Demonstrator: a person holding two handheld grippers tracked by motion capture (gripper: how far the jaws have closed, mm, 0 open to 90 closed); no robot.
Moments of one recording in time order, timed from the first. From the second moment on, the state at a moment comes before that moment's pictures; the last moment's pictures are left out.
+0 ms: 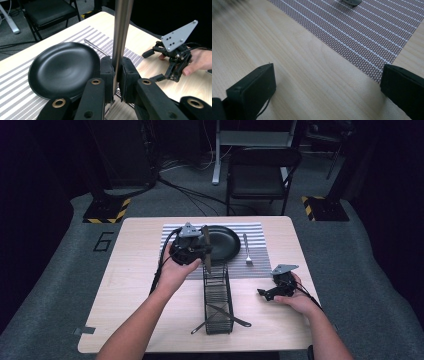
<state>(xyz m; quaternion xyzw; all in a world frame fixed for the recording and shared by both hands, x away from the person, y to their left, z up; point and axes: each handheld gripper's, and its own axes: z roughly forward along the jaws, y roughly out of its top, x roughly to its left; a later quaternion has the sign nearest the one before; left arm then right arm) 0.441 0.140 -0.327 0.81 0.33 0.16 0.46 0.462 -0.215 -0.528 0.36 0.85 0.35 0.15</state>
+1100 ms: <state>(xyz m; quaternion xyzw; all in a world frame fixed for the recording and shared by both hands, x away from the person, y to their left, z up) 0.430 0.193 -0.279 0.79 0.35 0.19 0.47 0.462 -0.215 -0.528 0.36 0.85 0.35 0.15</state>
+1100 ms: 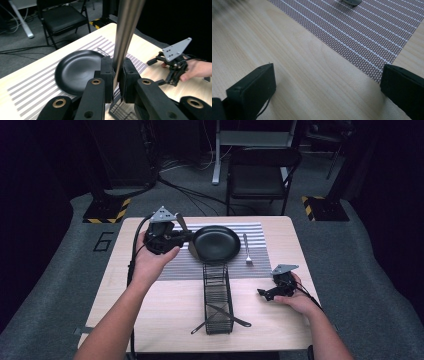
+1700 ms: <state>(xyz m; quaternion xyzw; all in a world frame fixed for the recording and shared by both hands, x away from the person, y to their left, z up) 0.465 0.221 -0.352 0.78 0.41 0.19 0.42 0.462 -0.215 -0.528 0.36 0.85 0.35 0.15</state>
